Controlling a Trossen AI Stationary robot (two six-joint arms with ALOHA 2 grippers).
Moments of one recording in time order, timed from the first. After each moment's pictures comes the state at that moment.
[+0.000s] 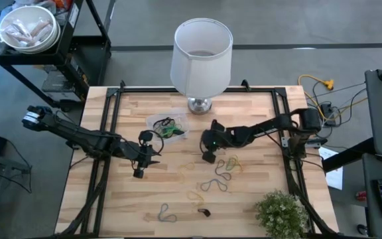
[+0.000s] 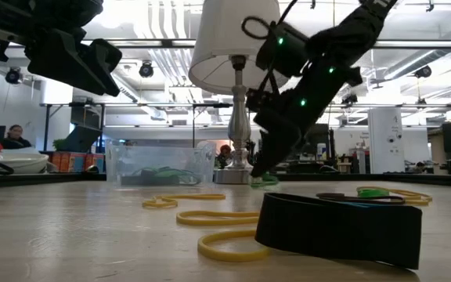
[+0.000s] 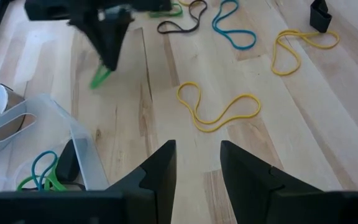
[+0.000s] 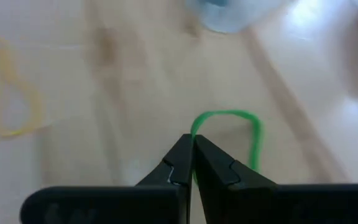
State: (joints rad) left arm -0.30 0.94 0.56 -0.27 -0.22 0.07; right arm -0.02 1.81 0.93 -0.04 0.19 0.26
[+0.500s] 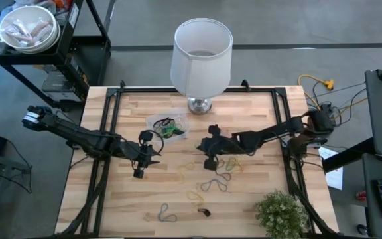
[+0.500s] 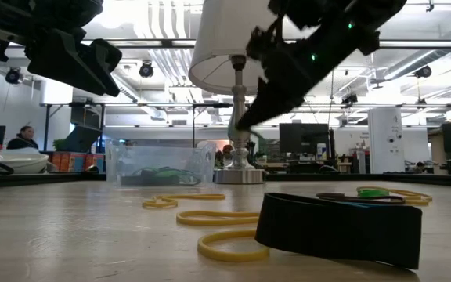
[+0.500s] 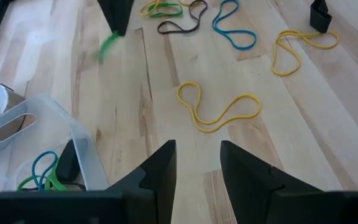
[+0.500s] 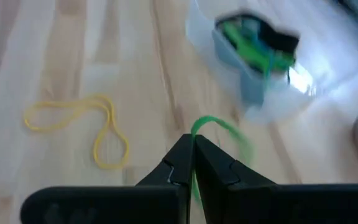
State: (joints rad) left arm -0.30 0.94 0.56 -0.27 -0.22 0.07; right arm 0.11 1.69 0.93 0.05 0.26 0.10
